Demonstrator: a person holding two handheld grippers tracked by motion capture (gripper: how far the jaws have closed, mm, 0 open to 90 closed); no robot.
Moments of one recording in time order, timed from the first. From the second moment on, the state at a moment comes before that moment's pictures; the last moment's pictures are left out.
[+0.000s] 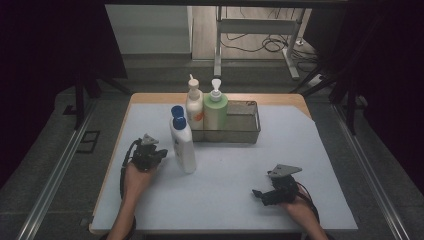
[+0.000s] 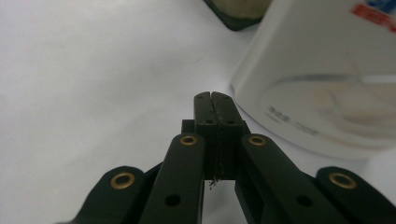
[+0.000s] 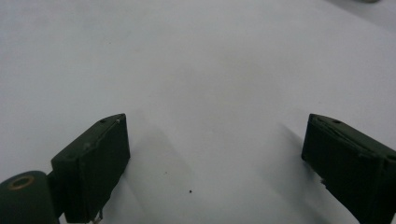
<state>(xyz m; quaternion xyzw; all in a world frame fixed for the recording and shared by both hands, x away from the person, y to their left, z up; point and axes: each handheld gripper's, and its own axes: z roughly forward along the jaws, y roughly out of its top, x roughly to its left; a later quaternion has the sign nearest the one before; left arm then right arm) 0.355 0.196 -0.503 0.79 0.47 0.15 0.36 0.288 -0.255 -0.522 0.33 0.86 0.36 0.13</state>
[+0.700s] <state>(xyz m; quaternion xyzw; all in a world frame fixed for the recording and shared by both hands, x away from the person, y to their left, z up) 0.380 0.181 -0.516 0.80 0.44 0.14 0.39 0.288 -0.255 -0.522 0.33 0.86 0.36 0.13</state>
